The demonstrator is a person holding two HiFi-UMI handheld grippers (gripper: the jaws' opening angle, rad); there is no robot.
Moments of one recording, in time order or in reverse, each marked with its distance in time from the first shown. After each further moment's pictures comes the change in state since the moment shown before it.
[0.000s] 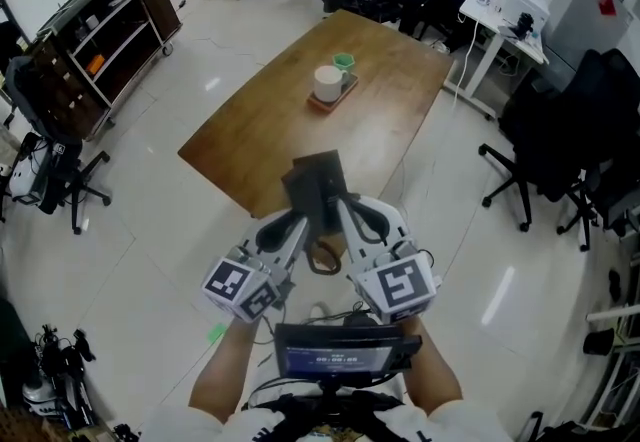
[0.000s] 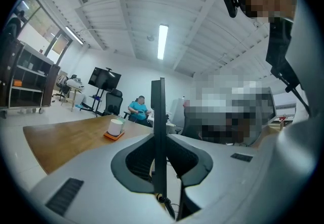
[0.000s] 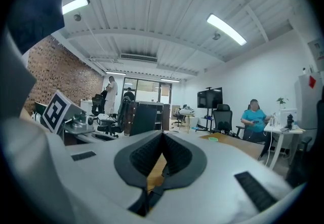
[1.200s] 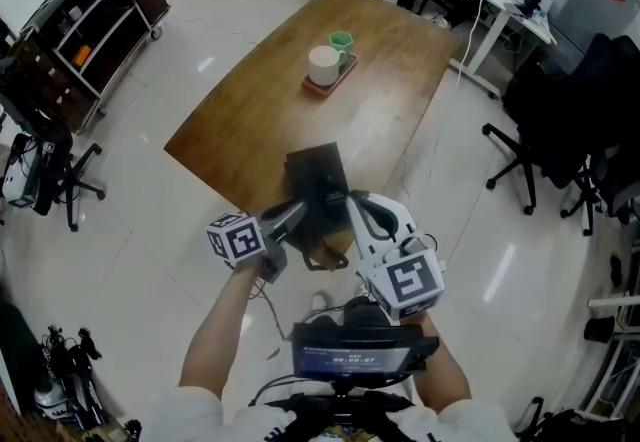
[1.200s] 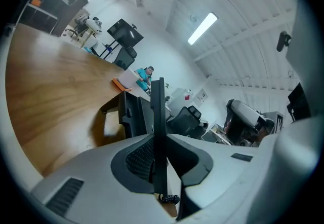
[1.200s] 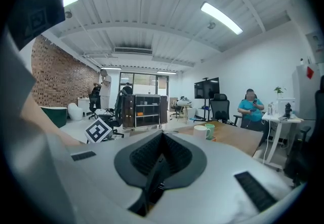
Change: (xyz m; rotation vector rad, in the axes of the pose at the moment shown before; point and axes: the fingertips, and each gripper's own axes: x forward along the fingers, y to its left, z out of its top) left arm 0.057 0.121 -0.138 -0.516 0.230 -0.063; right arm 0.029 -0.032 -0.053 0.061 0.088 -0.017
